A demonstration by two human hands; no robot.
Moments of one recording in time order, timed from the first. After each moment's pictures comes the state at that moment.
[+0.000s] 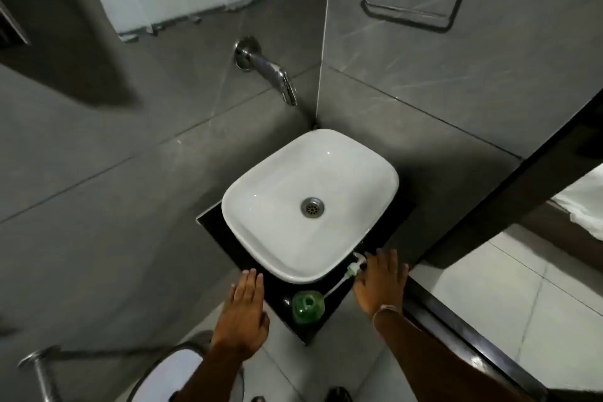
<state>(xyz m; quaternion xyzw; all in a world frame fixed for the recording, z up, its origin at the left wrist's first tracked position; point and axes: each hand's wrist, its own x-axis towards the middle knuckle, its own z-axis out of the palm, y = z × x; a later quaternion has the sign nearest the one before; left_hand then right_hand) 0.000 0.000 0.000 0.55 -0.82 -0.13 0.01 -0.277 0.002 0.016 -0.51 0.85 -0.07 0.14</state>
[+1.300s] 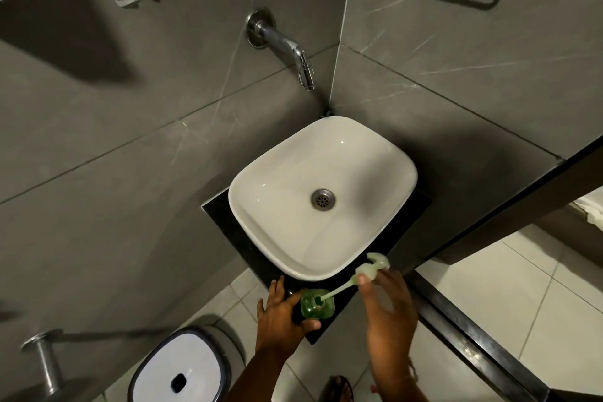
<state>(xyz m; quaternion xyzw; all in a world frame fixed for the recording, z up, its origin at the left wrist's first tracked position) -0.052 0.007 -0.035 0.62 -0.68 -0.38 0.06 -0.216 0.048 0.070 -0.30 0.76 -0.50 0.29</state>
